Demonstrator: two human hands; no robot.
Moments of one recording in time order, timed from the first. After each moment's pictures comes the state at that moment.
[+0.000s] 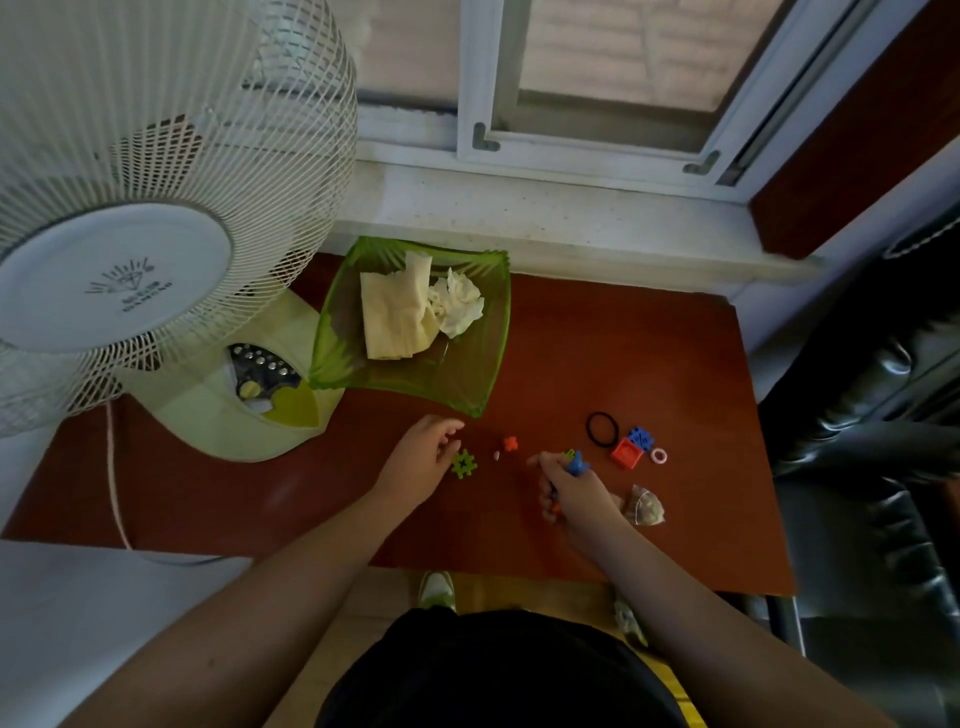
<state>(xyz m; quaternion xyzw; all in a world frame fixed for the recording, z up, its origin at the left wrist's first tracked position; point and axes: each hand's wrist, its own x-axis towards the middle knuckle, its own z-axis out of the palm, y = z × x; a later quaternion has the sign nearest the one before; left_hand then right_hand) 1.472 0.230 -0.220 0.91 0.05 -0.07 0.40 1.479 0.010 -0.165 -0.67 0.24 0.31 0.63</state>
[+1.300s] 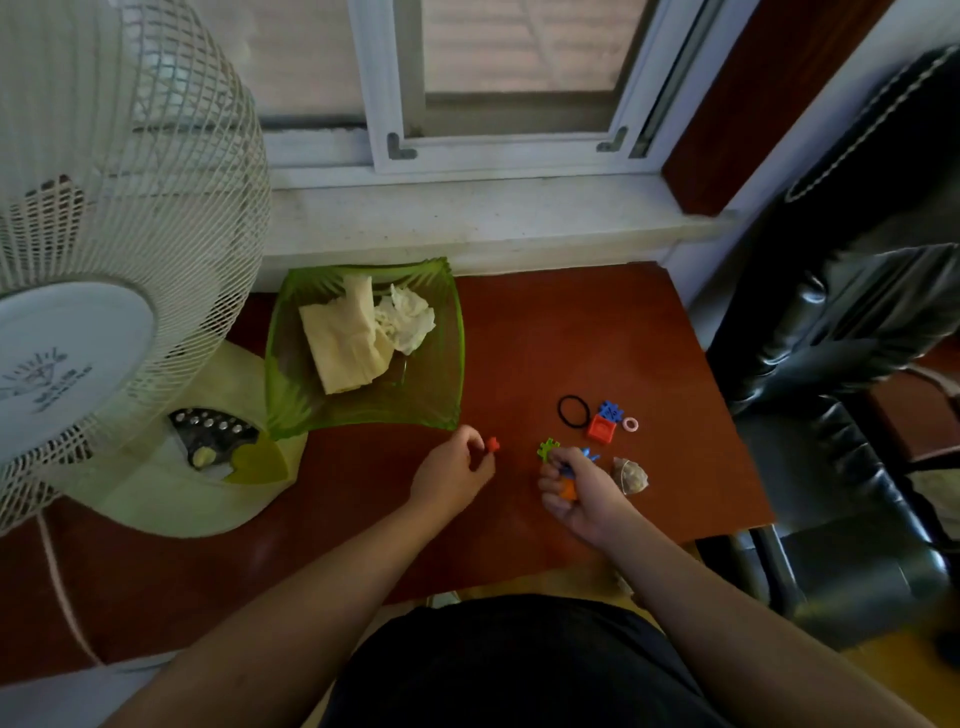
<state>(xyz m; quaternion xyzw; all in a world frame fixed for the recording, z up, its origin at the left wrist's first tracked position) 1.490 0.183 -0.200 0.90 0.03 -0.19 0.39 1.474 -0.001 -0.170 -0.38 0.37 0.25 0.81</state>
